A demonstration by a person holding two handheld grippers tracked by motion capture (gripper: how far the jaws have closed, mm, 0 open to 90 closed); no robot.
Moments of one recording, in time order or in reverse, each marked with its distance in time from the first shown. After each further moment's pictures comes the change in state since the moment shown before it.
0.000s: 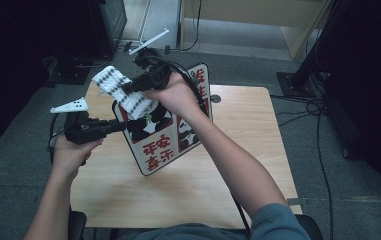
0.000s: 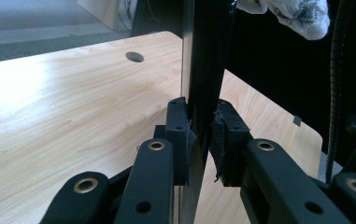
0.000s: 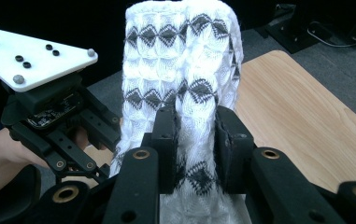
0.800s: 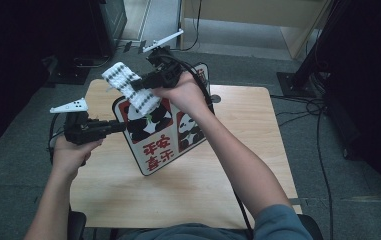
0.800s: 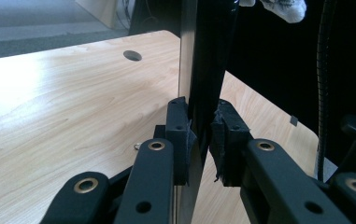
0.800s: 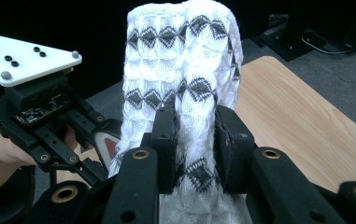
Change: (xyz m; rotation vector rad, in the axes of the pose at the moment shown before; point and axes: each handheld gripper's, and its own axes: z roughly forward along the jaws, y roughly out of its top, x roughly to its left) left arm 0.000 -0.001 -0.001 0.004 -0.007 -0.004; right arm -0.020 -0.012 -0.013 -0.052 0.001 0.029
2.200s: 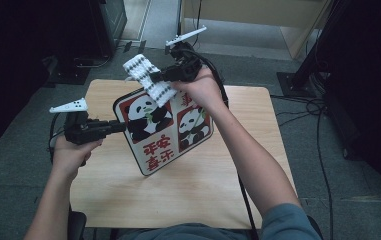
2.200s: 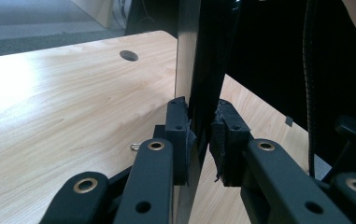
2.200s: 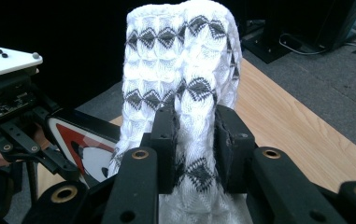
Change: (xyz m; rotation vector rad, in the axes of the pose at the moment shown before) left arm 0.001 0.000 0.000 0.000 -0.017 -0.006; right arm -0.037 -0.013 -0.028 -0.046 -0.050 0.035
